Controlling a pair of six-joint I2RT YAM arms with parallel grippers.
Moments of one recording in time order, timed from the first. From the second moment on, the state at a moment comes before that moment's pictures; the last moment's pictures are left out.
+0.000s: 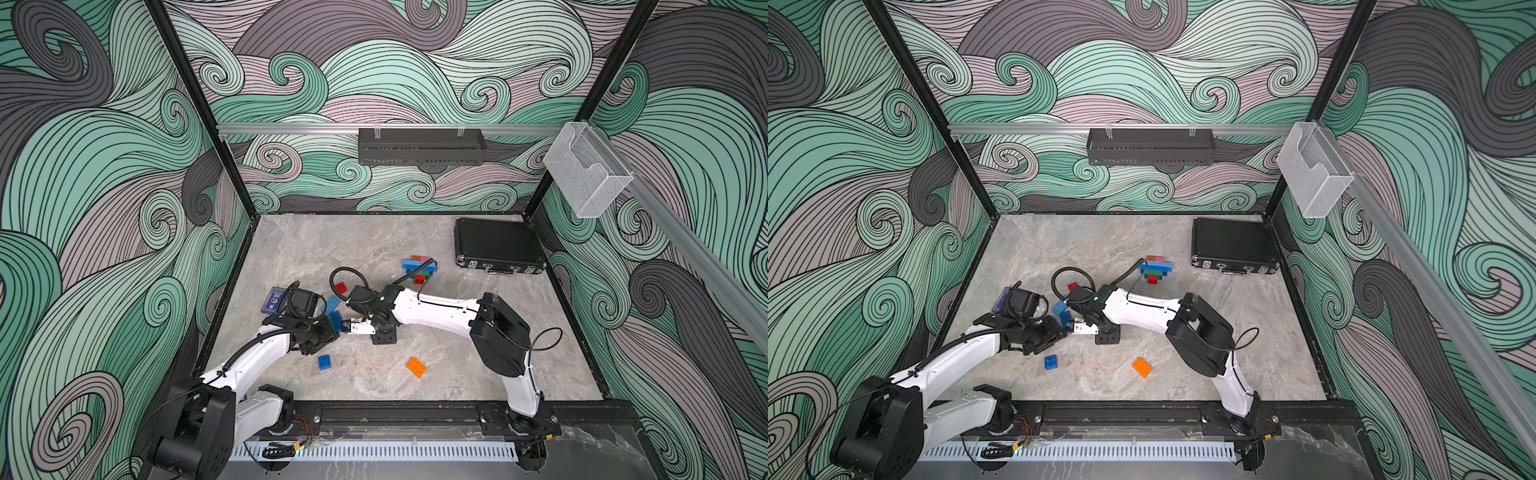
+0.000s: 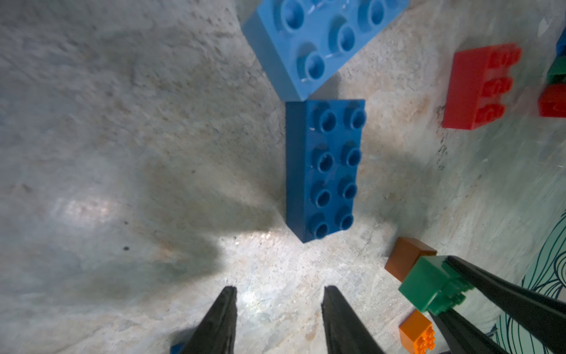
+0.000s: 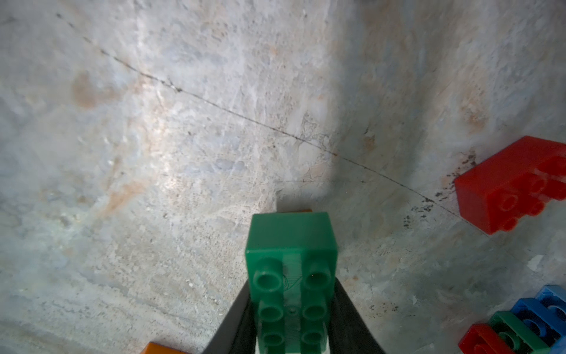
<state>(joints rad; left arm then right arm) -0.26 1.12 0.50 -0.57 0.27 -0.76 1.07 2.08 1.57 -0.97 0.08 -0.60</state>
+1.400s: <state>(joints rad) -0.26 1.09 0.52 -0.61 0.26 -0.76 0.97 1.66 1.29 -0.73 0.05 -0.25</state>
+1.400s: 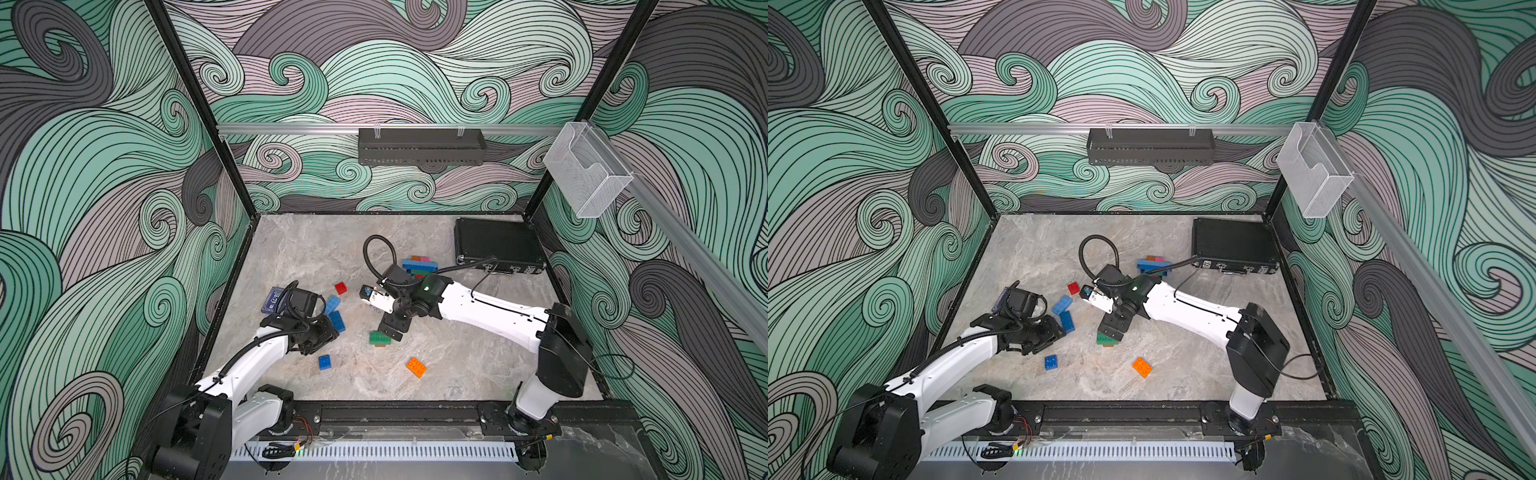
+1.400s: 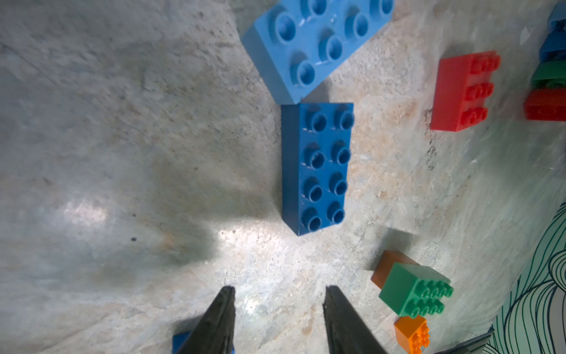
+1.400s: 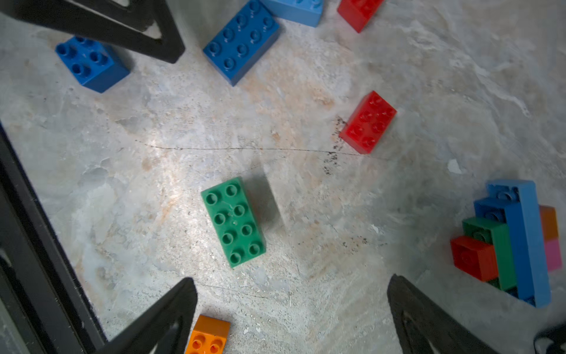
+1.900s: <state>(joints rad) -0.26 1.14 0.66 -0.63 0.23 -0.74 0.80 1.51 1.09 -0.50 -0.18 0.01</state>
